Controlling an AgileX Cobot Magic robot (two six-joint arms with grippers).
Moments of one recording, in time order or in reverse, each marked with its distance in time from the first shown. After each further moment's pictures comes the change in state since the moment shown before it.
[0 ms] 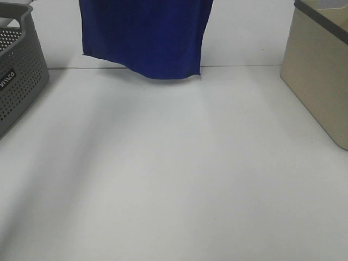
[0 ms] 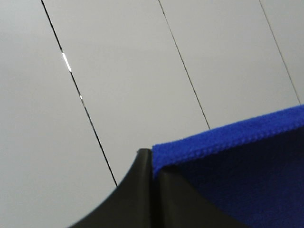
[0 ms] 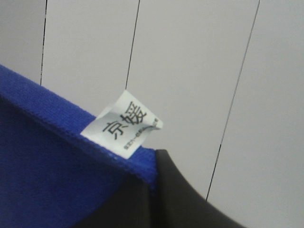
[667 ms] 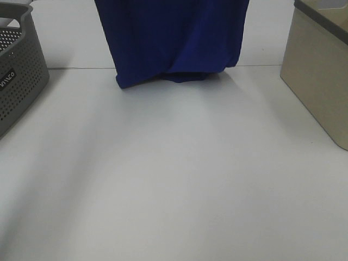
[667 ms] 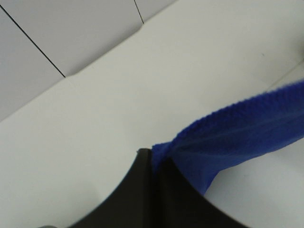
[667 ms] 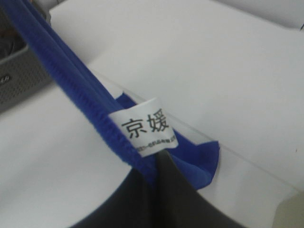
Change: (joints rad) left arm -0.028 -0.102 0.000 -0.029 0.981 -0.003; right arm -0.002 -0.132 0.000 0.034 0.948 0.072
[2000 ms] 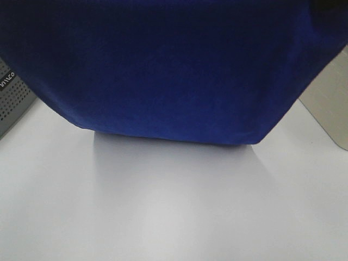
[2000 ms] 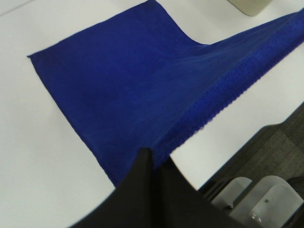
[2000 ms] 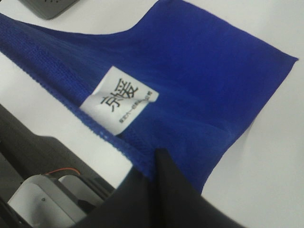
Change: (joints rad) left arm -0.015 -0.923 1.304 -0.278 0.021 -0.150; right arm 0.010 -0.623 0.872 0.105 0.037 0.058
